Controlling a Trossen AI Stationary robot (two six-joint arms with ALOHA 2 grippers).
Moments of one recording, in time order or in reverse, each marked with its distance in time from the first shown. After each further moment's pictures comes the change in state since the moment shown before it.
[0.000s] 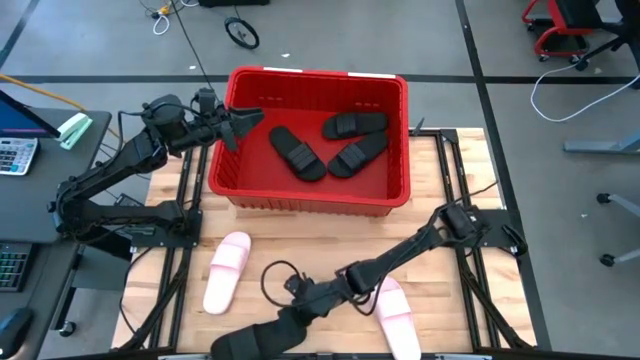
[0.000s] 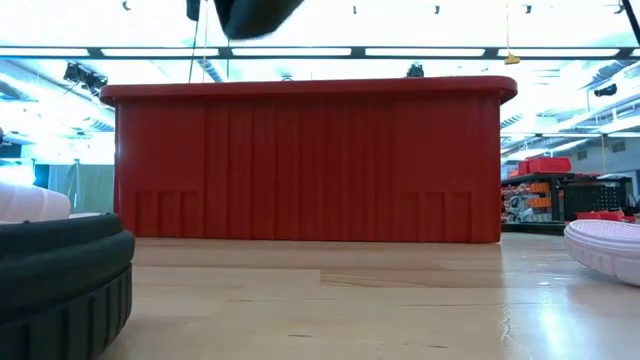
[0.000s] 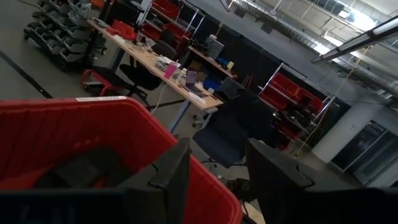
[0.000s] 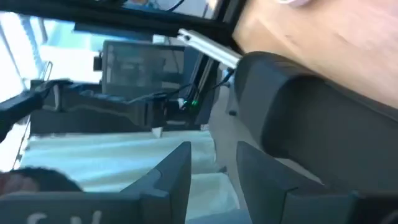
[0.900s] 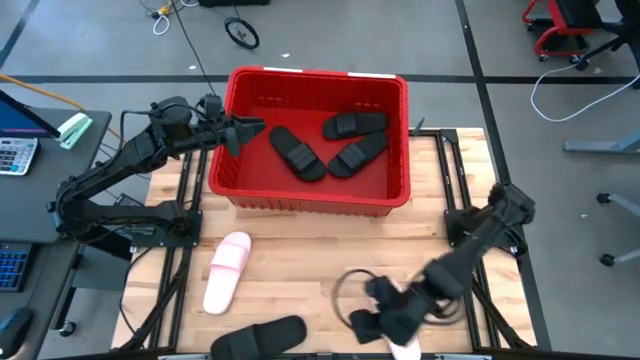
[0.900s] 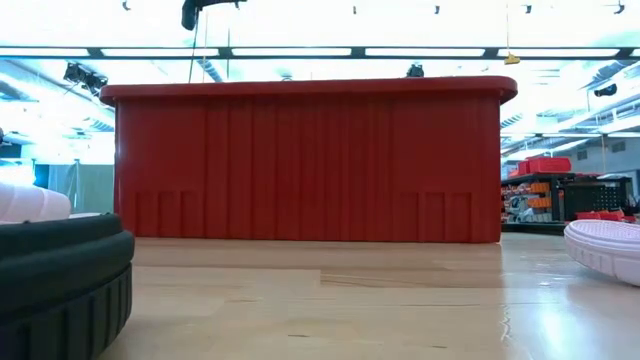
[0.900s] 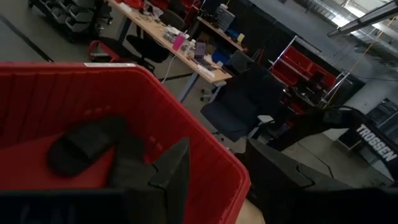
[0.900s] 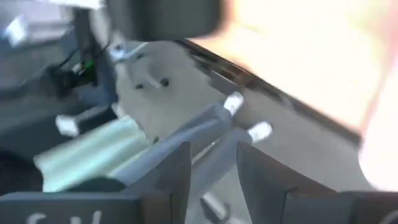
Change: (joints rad) left arm 0.000 0.000 0.000 -0.128 0.032 0.009; right arm 0.243 -0.434 0.002 -0.986 0.071 0.527
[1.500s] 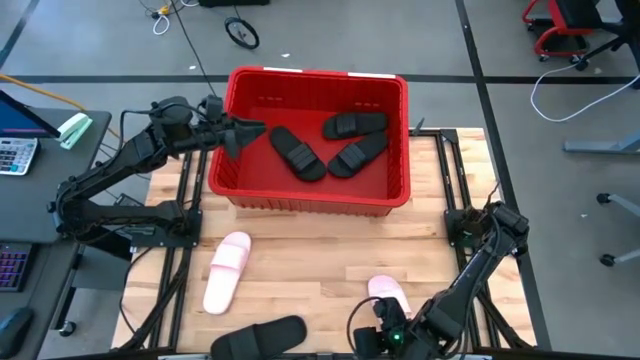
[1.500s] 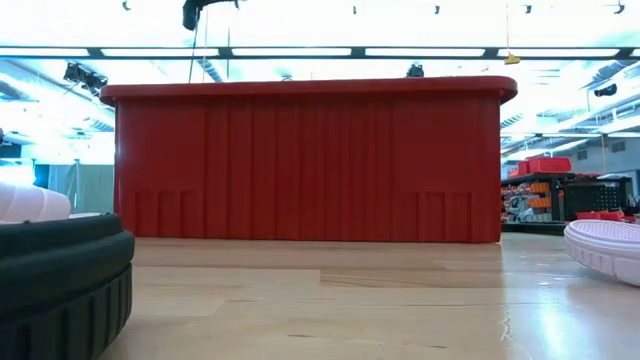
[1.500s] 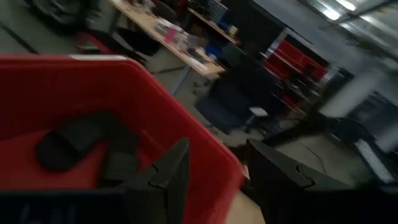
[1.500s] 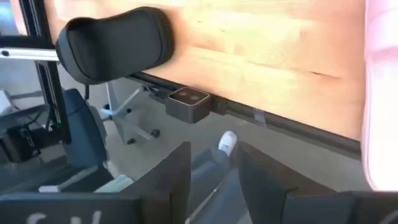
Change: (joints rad) left arm 0.000 0.000 0.000 -0.009 0.057 0.003; right arm 0.150 0.156 -0.002 -0.021 0.262 0.235
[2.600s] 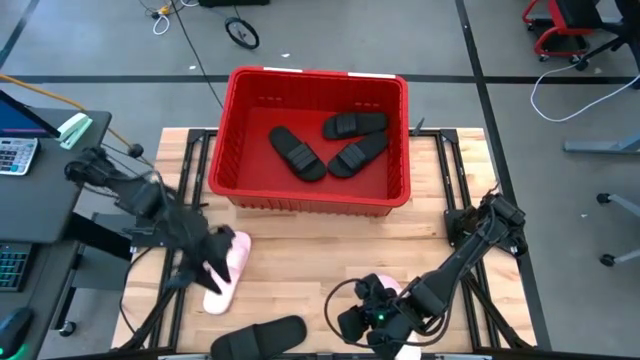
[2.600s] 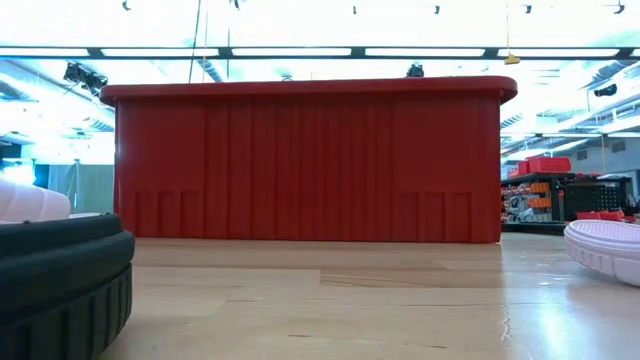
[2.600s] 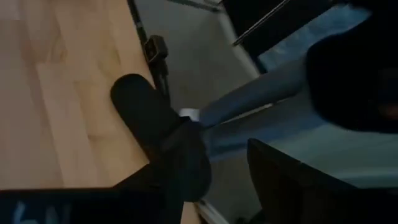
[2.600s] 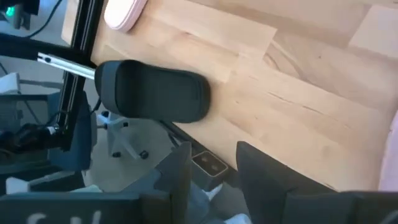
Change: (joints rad) left arm -1.019 0.069 0.001 -0.450 0.160 0.016; right arm -0.128 -0.039 0.000 0.009 0.095 -0.407
